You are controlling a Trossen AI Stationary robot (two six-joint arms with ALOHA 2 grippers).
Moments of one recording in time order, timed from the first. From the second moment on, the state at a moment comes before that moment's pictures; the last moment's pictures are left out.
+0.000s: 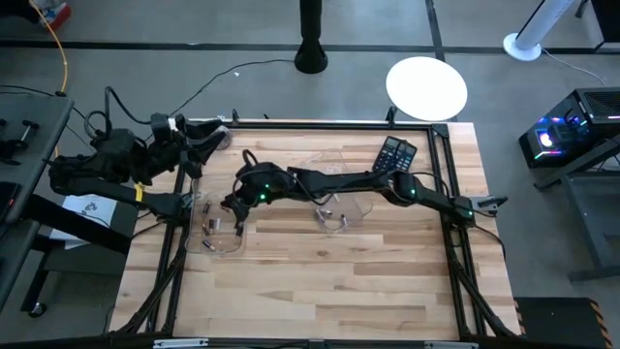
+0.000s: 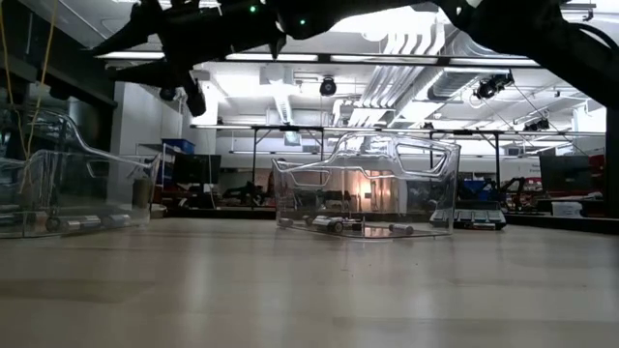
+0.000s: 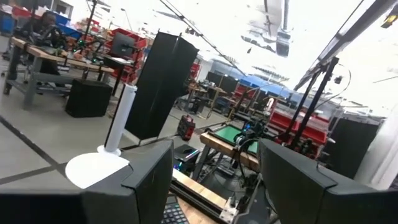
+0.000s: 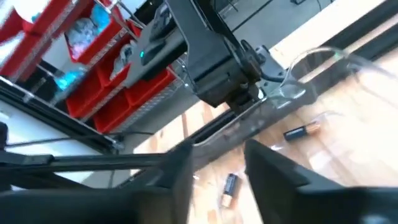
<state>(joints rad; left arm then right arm) -0.11 0.65 0.97 -0.11 -0.58 -0.26 -0.02 2.50 2.31 -0.12 -0.13 0.66</state>
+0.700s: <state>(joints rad) -0.21 0.75 0.85 -0.89 -0.57 -0.86 -0.12 2.07 2.33 -1.57 0.39 0.18</state>
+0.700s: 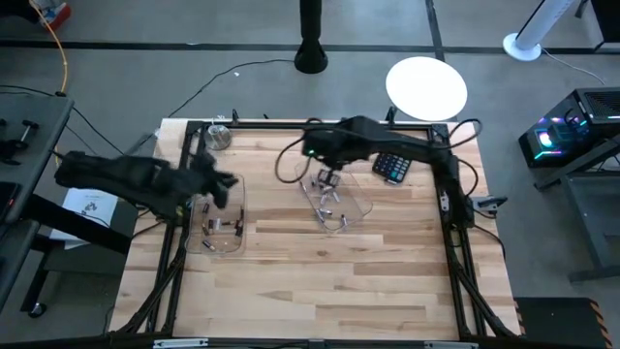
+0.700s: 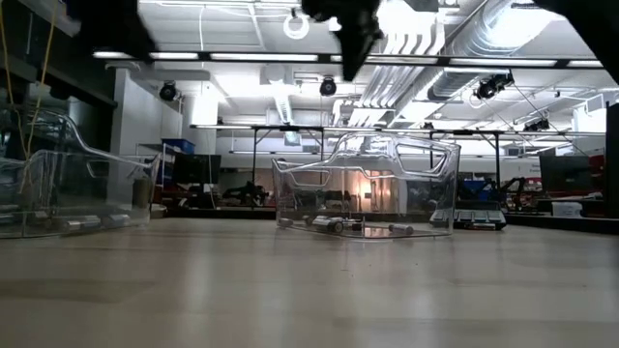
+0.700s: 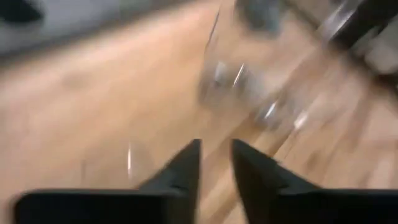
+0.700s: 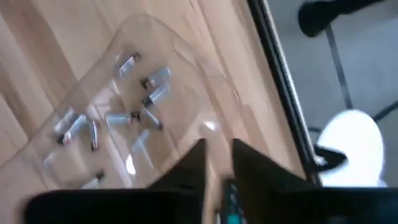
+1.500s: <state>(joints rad) 0.09 1.21 0.62 -0.67 -0.36 -0.75 0.20 0.99 1.19 -1.31 0.45 1.20</state>
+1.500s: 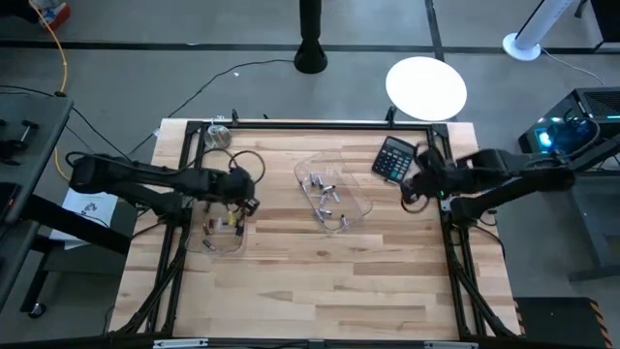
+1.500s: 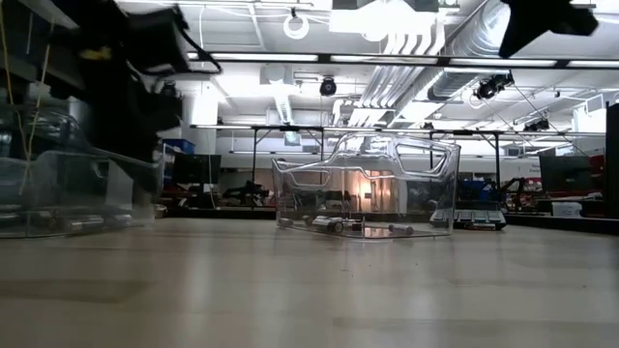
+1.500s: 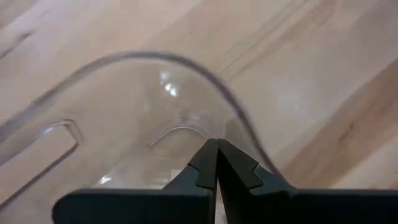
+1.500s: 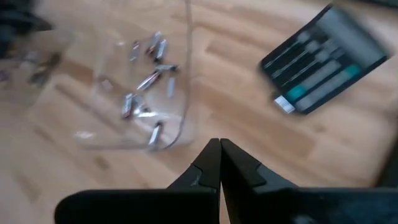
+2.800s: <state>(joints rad) 0.37 1.43 1.17 -0.99 -0.59 -0.29 0.23 1.18 0.63 -0.63 0.48 1.65</state>
